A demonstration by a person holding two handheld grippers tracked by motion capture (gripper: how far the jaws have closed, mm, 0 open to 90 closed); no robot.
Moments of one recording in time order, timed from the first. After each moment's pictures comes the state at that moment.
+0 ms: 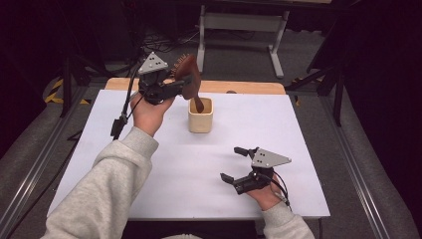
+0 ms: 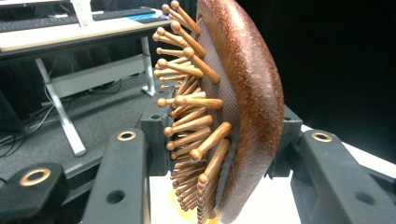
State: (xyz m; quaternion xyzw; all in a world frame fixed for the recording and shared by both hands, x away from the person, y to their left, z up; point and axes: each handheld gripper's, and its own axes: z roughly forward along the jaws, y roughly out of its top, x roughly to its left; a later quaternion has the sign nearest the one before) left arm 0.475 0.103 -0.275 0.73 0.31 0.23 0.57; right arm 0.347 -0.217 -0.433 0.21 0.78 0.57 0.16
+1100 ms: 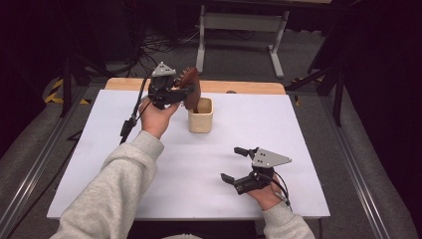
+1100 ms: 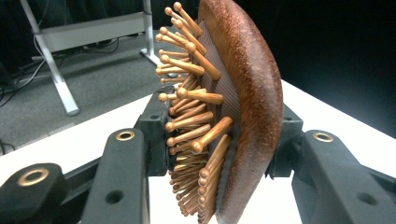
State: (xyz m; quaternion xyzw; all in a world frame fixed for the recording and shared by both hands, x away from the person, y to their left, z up) left arm 0.503 0.092 -0.315 0.75 0.36 0.18 0.53; right arm 0.348 -0.218 -0.433 0.21 0.78 0.57 0.15
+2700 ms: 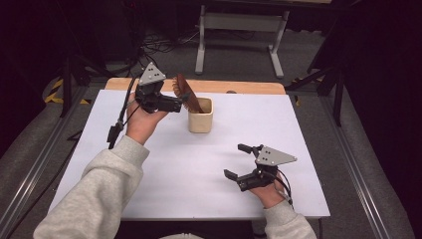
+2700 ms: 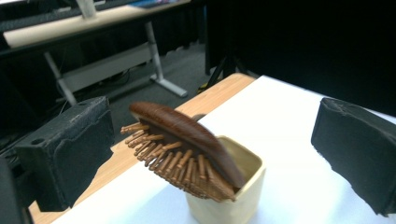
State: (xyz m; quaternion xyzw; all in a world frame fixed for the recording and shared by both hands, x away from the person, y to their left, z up) left arm 0.467 0.117 -0.295 0.75 0.28 0.25 0.54; right arm 0.350 -0.227 -0.424 0.21 0.76 0.59 0.17
